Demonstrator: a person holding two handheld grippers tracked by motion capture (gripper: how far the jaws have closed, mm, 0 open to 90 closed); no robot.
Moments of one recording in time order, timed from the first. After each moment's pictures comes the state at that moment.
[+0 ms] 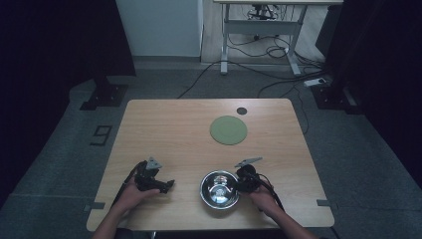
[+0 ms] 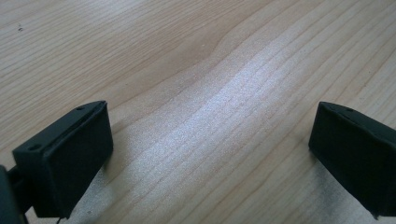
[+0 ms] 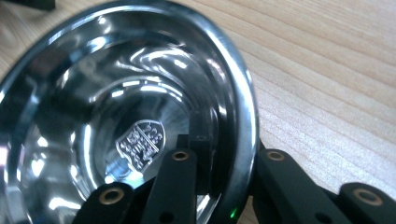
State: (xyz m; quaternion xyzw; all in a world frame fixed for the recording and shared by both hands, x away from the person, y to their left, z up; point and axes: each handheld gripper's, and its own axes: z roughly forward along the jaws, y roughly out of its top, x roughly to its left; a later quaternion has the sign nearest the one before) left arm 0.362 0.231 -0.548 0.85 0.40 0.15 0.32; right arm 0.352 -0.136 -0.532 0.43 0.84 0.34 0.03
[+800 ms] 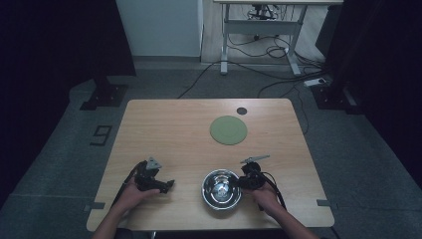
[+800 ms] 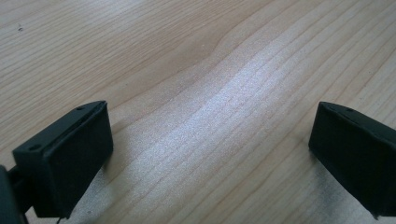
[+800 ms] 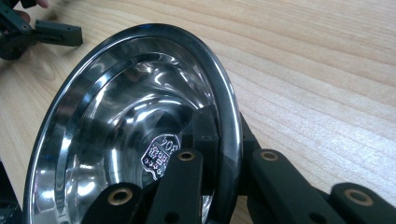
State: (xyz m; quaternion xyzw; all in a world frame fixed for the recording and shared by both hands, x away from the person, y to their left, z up) left arm 0.362 0.231 -0.548 0.85 0.40 0.15 0.32; right arm 0.356 -0.149 -0.527 0.46 0.80 0.39 -0.02
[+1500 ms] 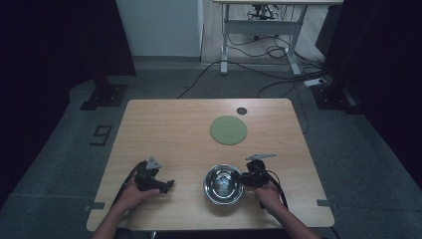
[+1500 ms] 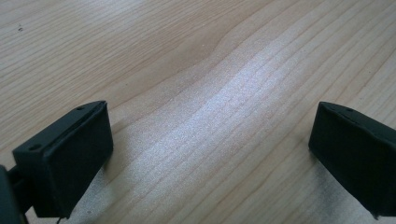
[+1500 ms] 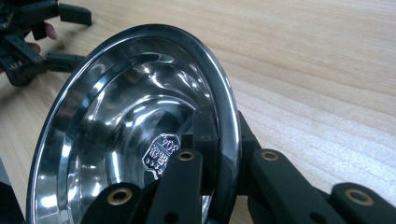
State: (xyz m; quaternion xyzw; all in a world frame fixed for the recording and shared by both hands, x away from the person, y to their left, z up) left arm 0.362 0.231 -0.548 0.85 0.40 0.15 0.32; right arm 0.357 -0.159 -0.518 0.47 0.78 0.42 0.00
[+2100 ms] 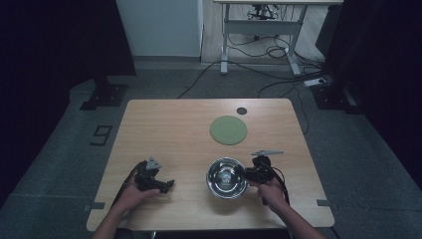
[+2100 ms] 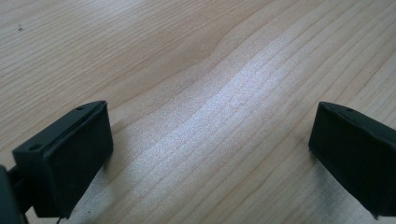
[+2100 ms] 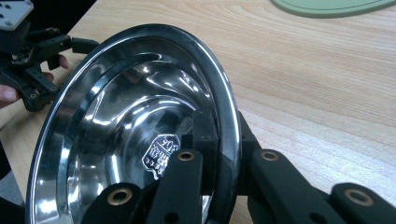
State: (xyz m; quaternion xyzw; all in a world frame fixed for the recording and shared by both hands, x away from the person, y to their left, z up) left arm 0.362 0.231 -0.548 0.85 0.40 0.15 0.32; right arm 0.360 -0.172 -0.503 0.48 0.75 0.45 0.01
